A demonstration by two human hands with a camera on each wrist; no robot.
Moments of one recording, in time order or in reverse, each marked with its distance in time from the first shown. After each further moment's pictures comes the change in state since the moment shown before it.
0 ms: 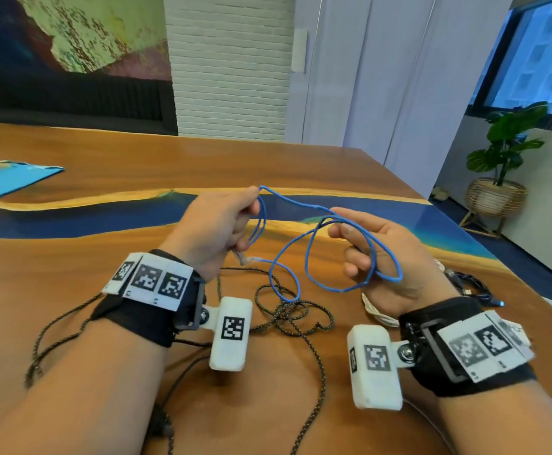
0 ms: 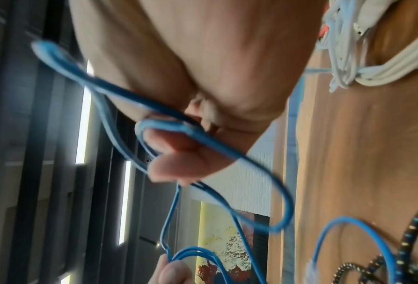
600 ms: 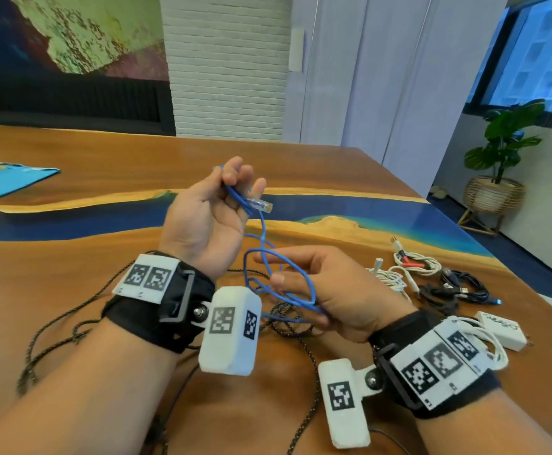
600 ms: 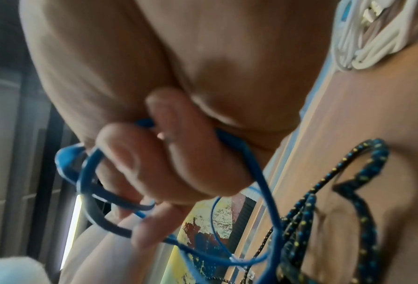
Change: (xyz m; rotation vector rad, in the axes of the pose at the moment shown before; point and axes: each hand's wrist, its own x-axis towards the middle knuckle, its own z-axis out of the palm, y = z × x) left_hand -0.001 0.009 0.011 -0.906 -0.005 0.082; right_hand -0.013 0.031 0.024 -0.384 -0.399 0.119
